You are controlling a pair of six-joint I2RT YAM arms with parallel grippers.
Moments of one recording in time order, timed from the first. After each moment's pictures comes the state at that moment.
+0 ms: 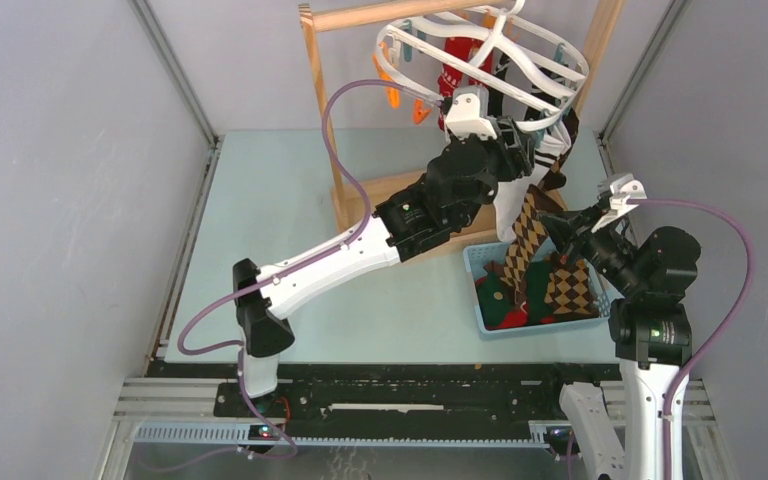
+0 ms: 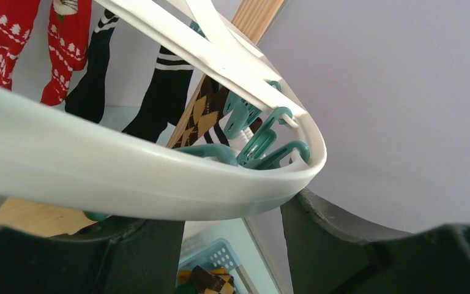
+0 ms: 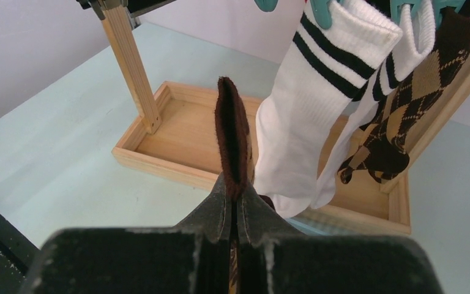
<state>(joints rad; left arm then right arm) -1.12 1.89 2.05 -0.07 -0.61 -0.53 -0.11 0.62 0.99 -0.42 -0.66 0.00</state>
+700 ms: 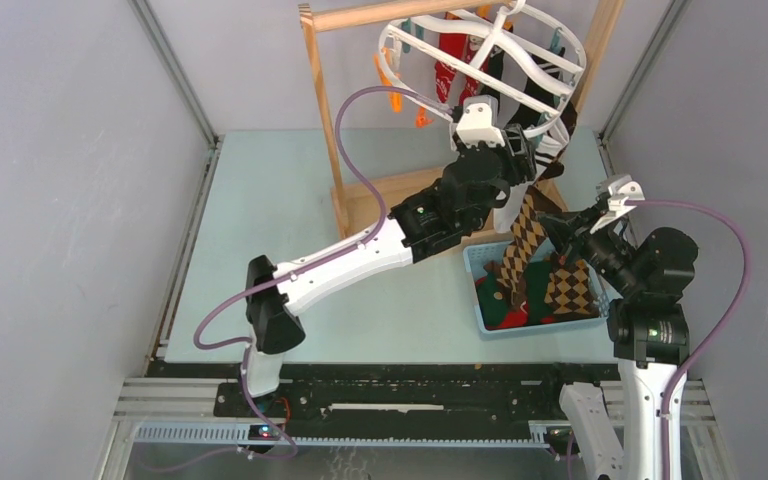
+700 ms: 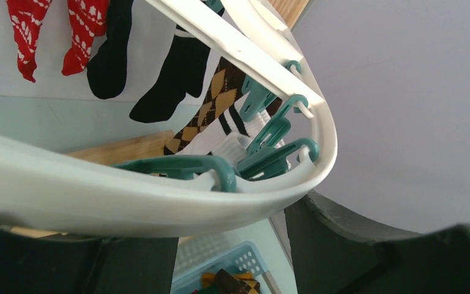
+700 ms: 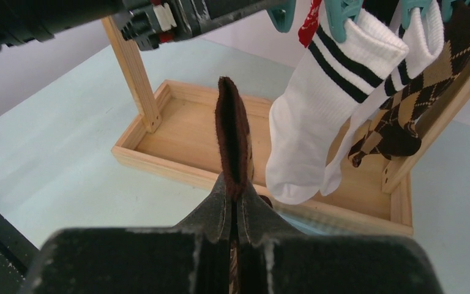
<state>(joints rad) -1.12 1.94 2.05 -0.05 -0.68 -0.49 -0.12 0.62 0.97 -0.40 -0.67 0.00</state>
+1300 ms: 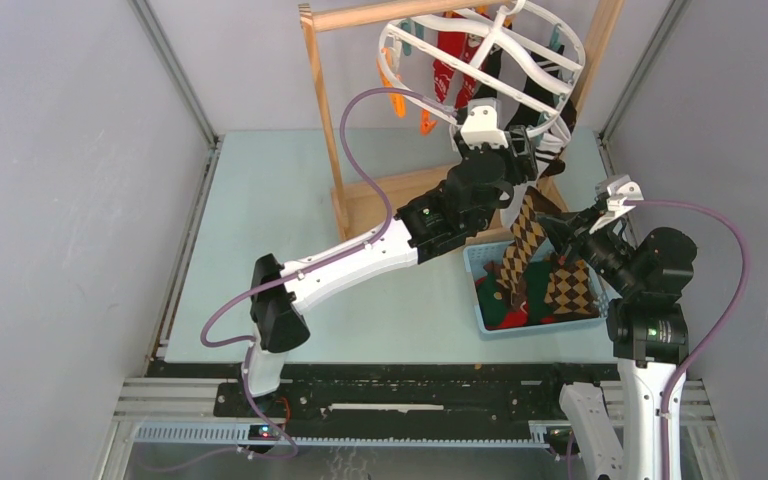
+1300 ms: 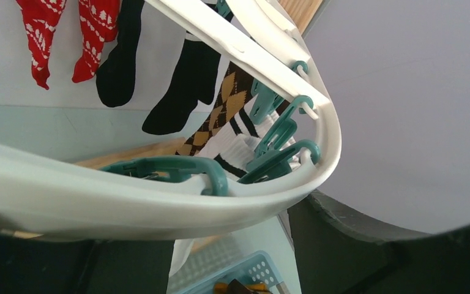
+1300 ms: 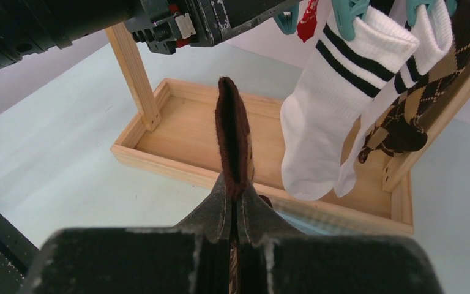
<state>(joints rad) -1.12 1.98 2.05 -0.01 -0.72 -0.43 -0.12 0.62 0.96 -0.40 -0.67 0.00</state>
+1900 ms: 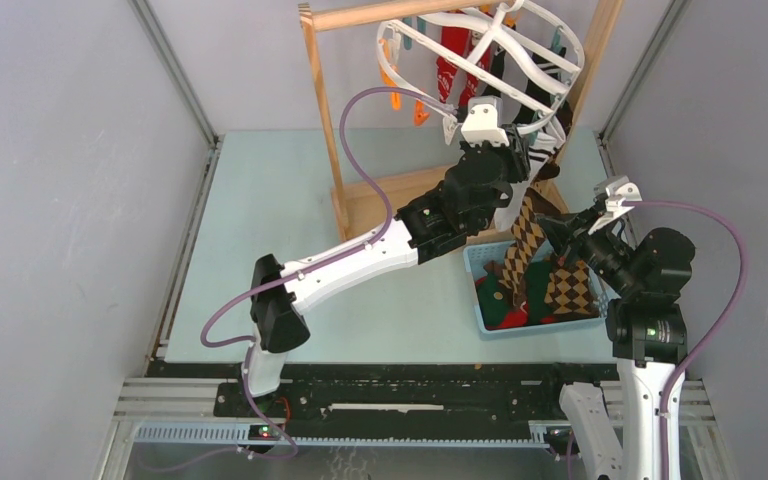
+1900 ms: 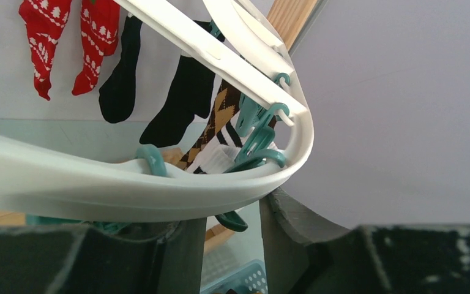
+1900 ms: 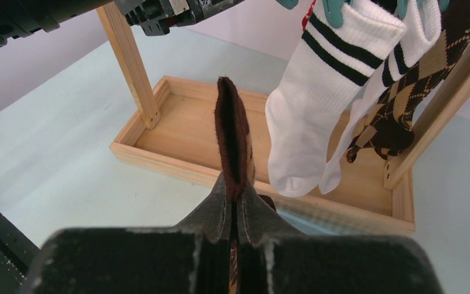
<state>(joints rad) -1.12 1.98 2.05 0.05 -0.72 -0.40 -0.12 0.61 0.94 -0.40 -0.67 -0.01</state>
